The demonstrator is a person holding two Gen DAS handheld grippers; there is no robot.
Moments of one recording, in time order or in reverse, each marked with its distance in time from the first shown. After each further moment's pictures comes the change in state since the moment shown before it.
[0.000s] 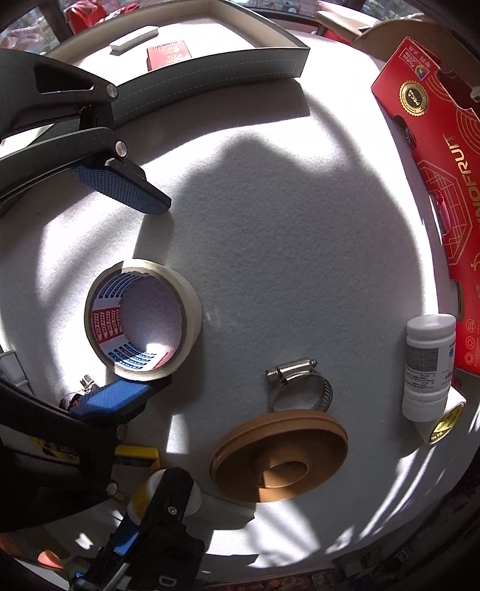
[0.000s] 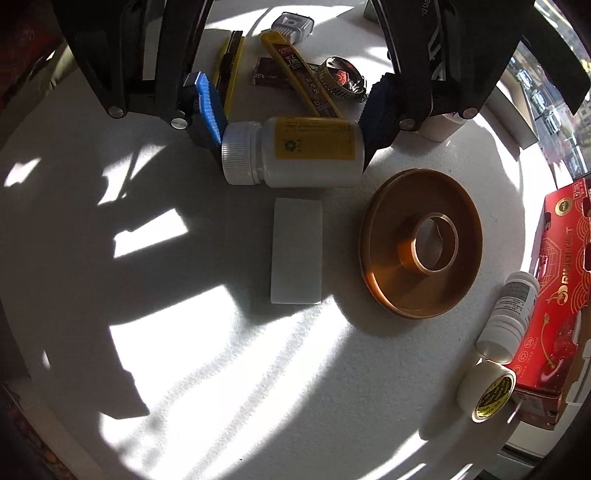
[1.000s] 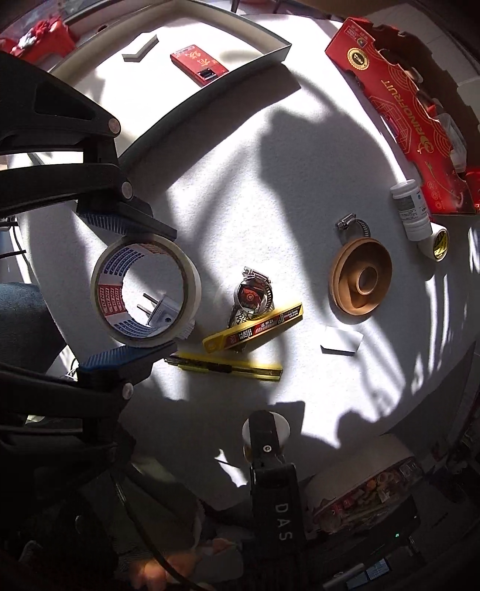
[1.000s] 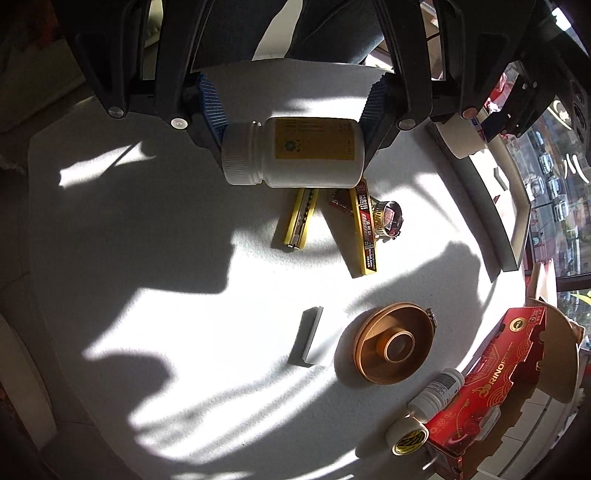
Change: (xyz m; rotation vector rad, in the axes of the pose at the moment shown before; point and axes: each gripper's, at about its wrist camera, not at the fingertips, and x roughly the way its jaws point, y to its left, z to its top) left arm -0.102 -0.013 -0.103 0.358 -0.006 -0.226; right arm -0.072 -0.037 -0.050 -0.289 0.031 0.034
